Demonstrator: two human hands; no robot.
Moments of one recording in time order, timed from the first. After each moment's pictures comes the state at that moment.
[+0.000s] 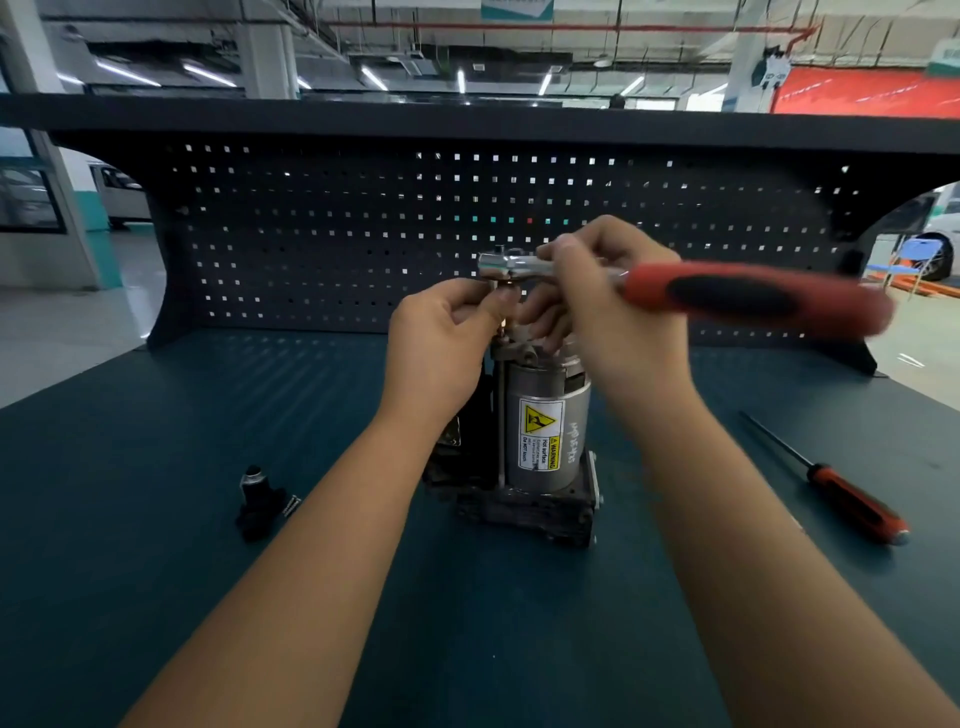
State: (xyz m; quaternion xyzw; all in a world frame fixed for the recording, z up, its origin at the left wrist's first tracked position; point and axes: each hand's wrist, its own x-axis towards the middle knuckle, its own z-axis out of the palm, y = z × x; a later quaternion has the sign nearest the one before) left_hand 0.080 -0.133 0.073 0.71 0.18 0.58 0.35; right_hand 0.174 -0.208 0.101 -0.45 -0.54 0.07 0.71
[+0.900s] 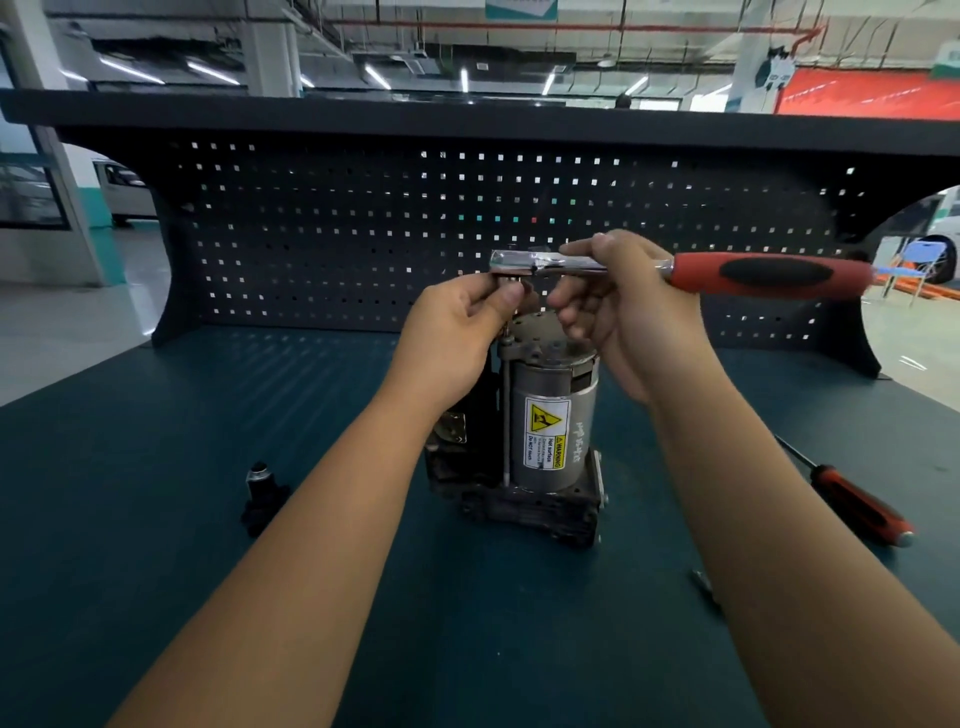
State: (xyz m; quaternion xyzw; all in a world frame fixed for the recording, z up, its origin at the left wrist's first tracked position) left_hand 0.075 -0.125 0.080 0.76 0.17 0.51 0.37; right_hand 0.194 -0.204 0.106 -0.38 -0.46 0.27 0.76
